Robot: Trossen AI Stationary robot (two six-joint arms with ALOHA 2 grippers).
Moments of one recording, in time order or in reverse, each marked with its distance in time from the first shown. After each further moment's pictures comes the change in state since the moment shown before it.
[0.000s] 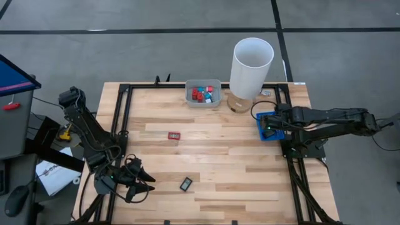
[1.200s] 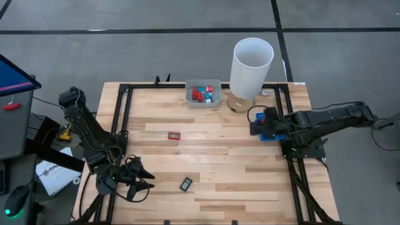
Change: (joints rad) left arm 0.000 0.000 0.000 -0.095 -0.009 0.008; right arm 0.242 -0.006 0.073 0.344 0.021 -0.106
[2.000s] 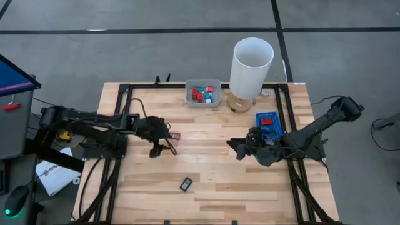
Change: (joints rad) left arm 1.063 0.004 0.000 -0.171 0.839 1.089; right arm 0.369 0.282 0.004 0.779 0.341 -0.118
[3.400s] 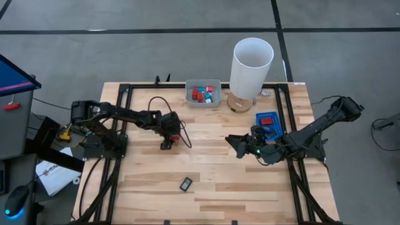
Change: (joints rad) left arm 0.222 0.497 0.059 0.103 -0.036 0.264; right arm 0.005 0.006 -0.001 0.202 0.086 -0.115
